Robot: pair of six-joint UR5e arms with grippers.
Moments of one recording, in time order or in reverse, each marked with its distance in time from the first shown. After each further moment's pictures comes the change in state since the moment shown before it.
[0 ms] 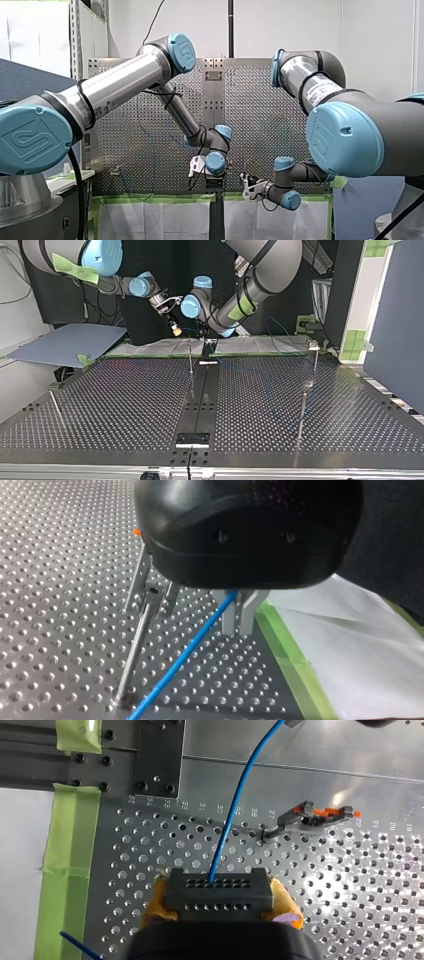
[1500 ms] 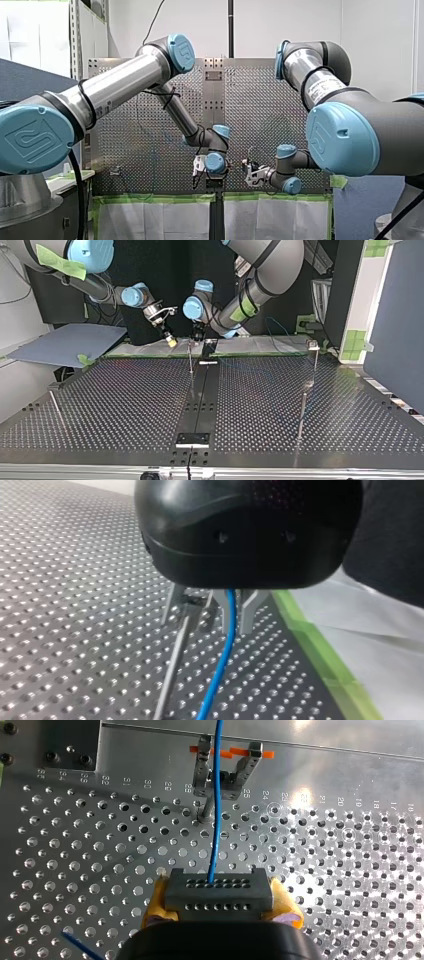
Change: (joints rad) left arm 0.018 0.001 0.001 0.104 0.094 0.001; right arm -0.030 -0.066 -0.064 0.039 -0.055 0.051
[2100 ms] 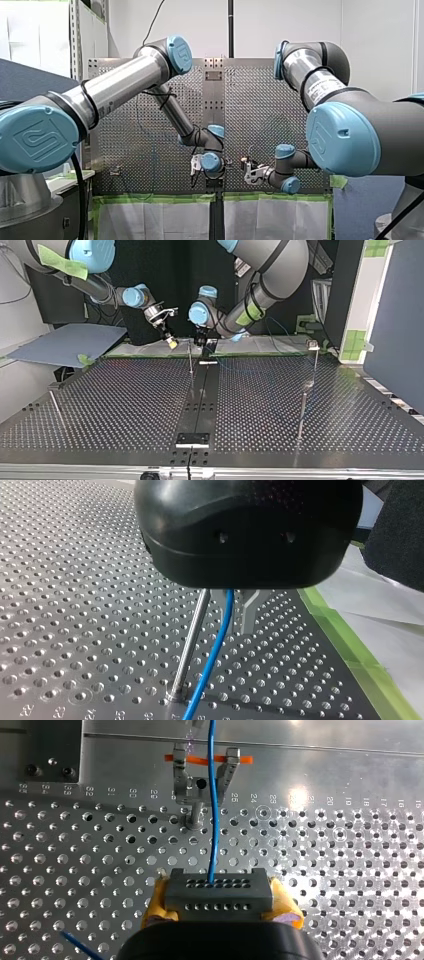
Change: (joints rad) left arm 0.045 -0.001 0.000 0.037 0.055 -0.012; right arm 0.008 0.003 -0.010 -0.030 0.000 0.067
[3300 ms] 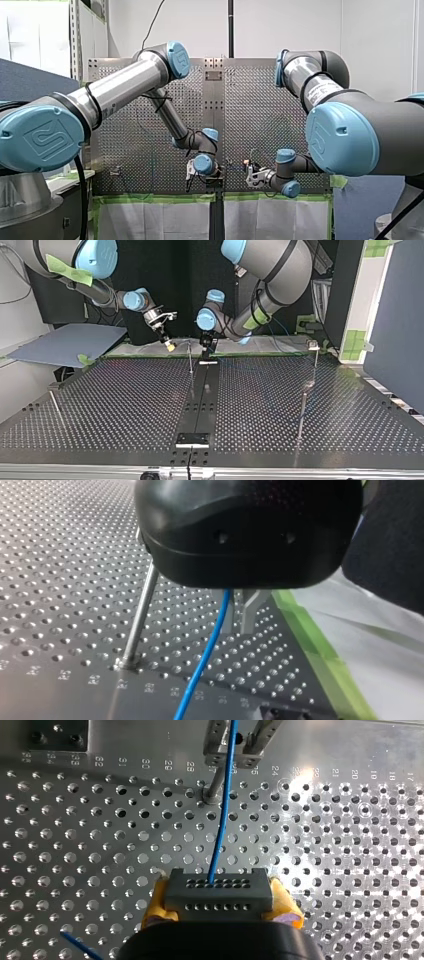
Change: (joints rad) left arm 0.055 -0.025 0.000 -0.052 0.097 -0.033; right arm -0.015 0.062 -0.075 -0.005 0.015 0.000
